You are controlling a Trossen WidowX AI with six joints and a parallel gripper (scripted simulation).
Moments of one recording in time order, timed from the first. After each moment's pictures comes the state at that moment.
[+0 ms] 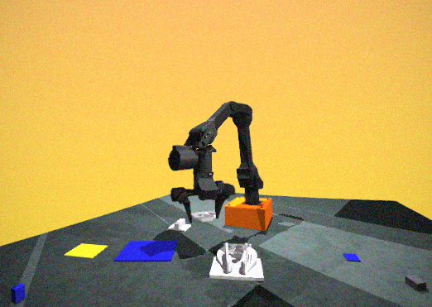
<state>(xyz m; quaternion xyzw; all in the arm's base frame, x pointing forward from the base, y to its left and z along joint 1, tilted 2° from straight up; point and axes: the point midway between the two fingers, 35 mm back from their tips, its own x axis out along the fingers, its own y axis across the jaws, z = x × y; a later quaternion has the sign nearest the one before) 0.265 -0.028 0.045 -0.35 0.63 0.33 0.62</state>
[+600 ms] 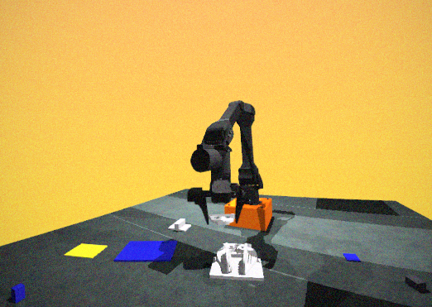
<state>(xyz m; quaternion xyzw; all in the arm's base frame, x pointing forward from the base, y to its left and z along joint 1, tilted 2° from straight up) 0.252 0.030 0.042 -0.25 0.67 0.23 0.66</state>
